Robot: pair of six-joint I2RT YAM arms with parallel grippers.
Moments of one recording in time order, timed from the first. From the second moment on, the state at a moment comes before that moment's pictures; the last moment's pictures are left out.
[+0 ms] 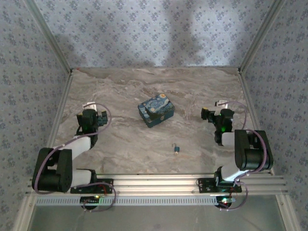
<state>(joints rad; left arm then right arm) -0.10 1.29 0.40 0.39 -0.33 -0.06 -0.05 1.52 0.37 0.76 -0.02 0.01</state>
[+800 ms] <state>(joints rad) -0.04 1.52 0.30 0.85 -0.18 -0.01 -0.05 1.52 0.37 0.75 -0.01 0.01</state>
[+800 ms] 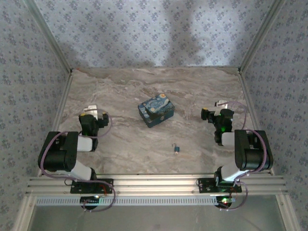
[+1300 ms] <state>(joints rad) 0.03 1.53 0.40 0.73 -0.07 -0.03 -0.03 1.52 0.37 0.75 0.01 -0.01</state>
